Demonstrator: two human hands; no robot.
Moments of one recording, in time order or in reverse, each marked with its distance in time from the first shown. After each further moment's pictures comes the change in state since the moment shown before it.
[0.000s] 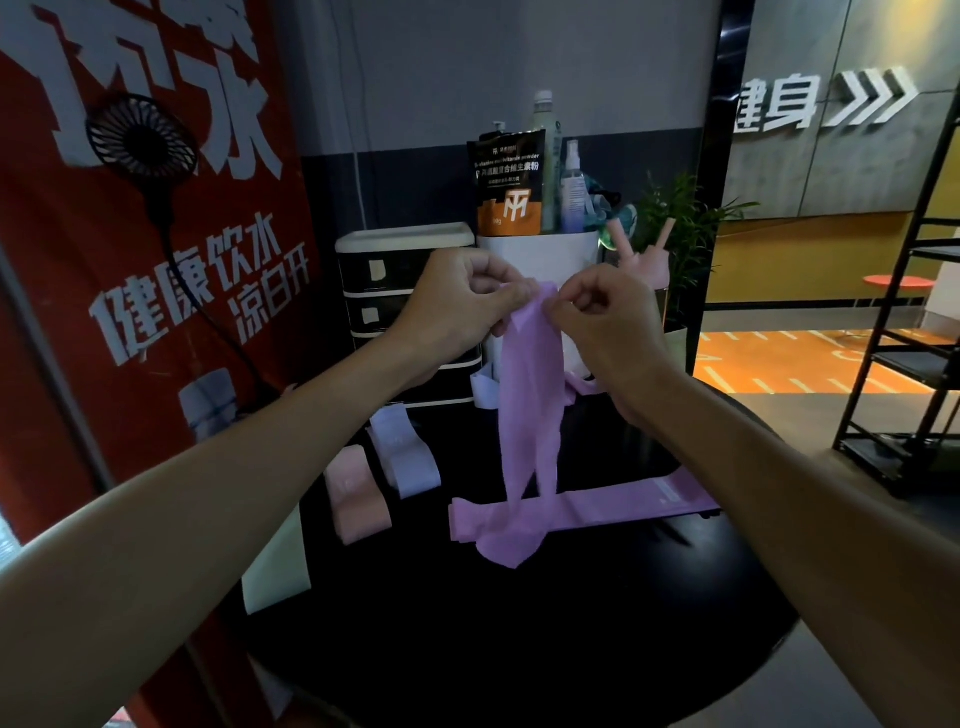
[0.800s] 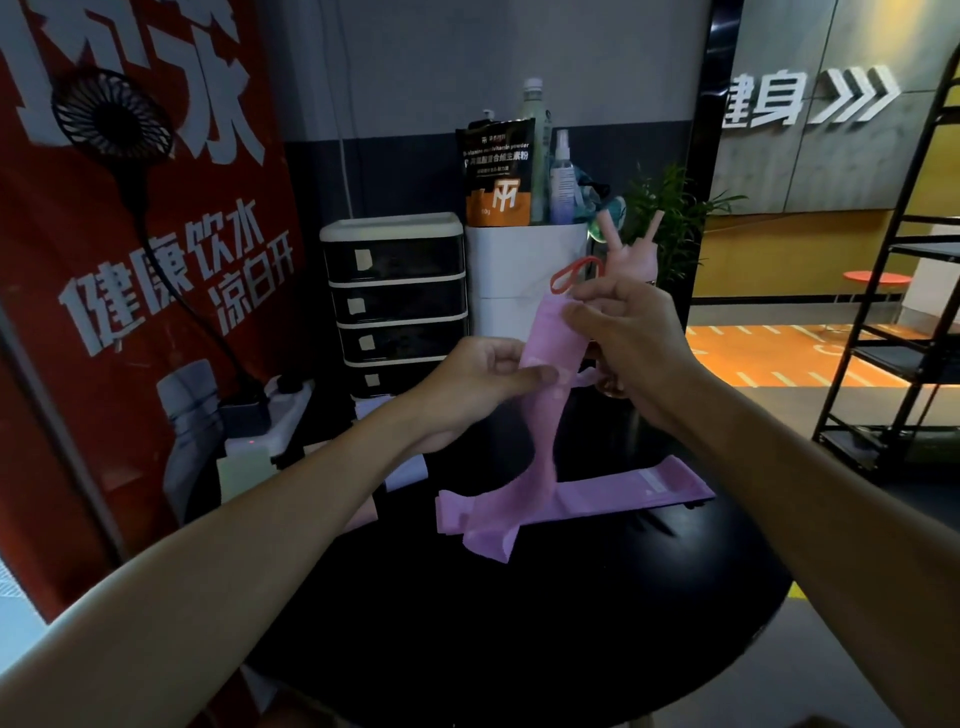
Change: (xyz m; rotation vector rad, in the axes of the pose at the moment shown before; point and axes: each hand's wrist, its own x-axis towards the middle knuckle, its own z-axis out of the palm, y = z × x) left_hand -0.031 -0.048 0.041 -0.327 -0.294 -0.259; right_hand 0.000 0.018 -0.023 0.091 -0.017 0.184
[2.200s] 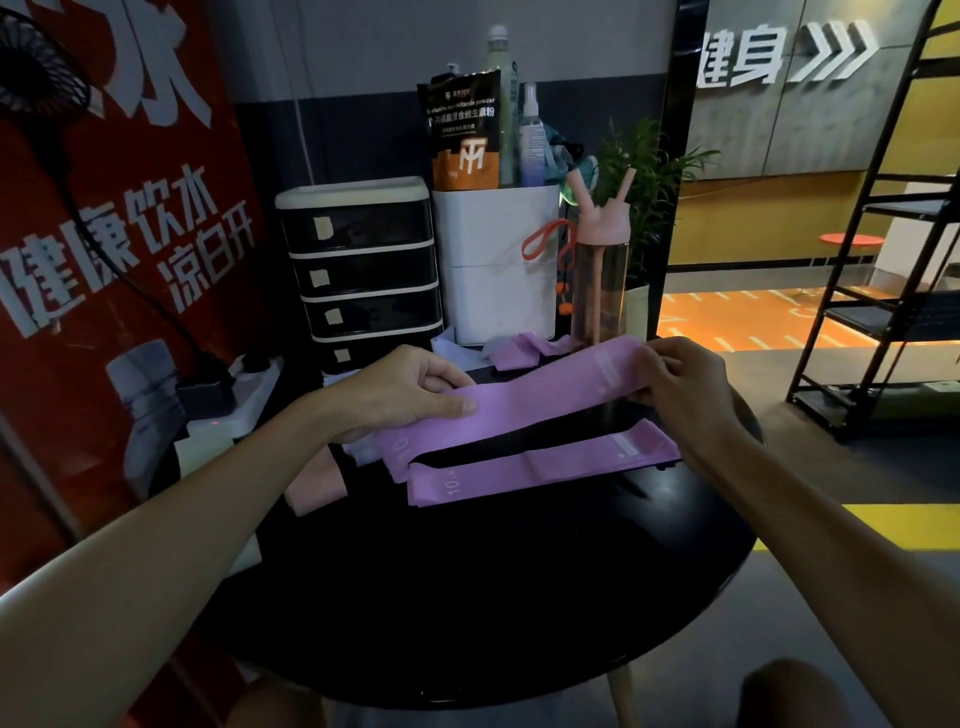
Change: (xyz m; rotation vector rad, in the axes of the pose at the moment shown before) left_hand -0.016 -0.025 -0.037 0.328 -0.156 -0.251; right_hand -0.037 0.083 -0.065 -0.147 0.193 0.154
